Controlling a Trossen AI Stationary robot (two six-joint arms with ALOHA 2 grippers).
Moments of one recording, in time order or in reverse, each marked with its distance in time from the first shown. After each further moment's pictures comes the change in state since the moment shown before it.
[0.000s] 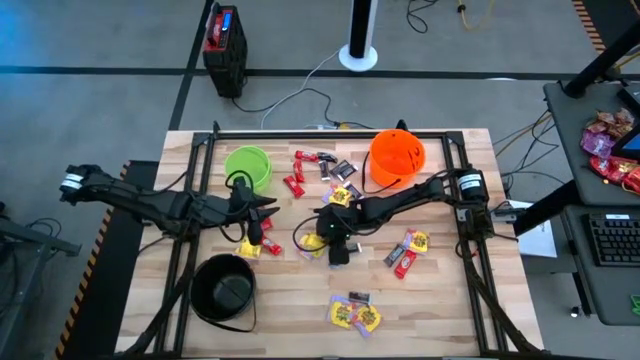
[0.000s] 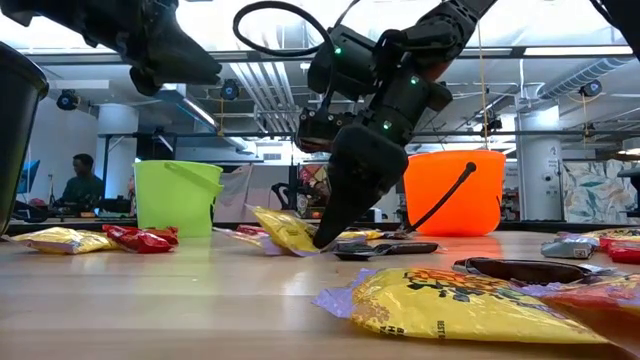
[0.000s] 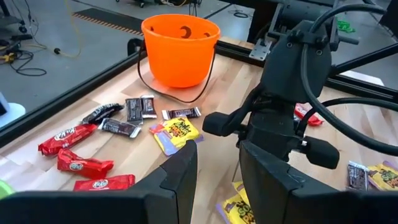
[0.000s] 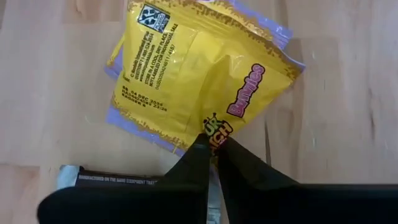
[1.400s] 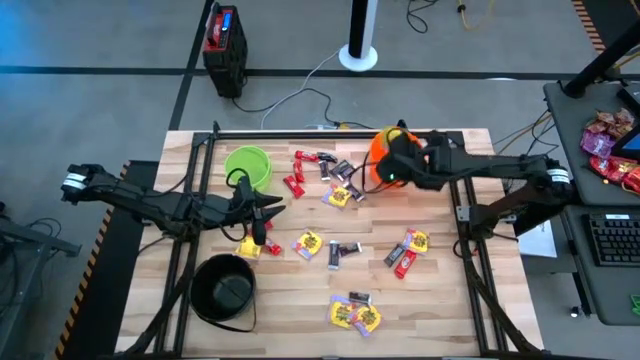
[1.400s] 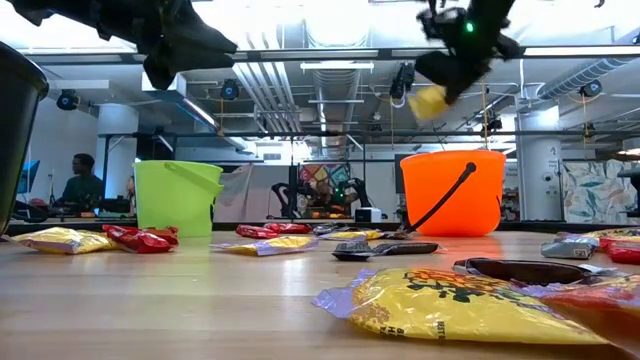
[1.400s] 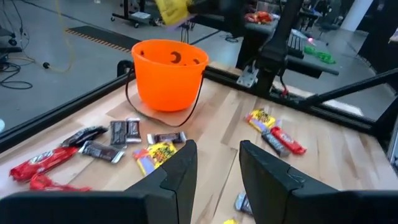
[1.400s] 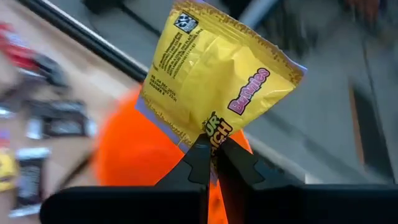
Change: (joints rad) left arm 0.000 0.054 0.000 0.182 0.003 0.011; right arm -0.204 -0.656 0.000 -0.871 0.979 0.565
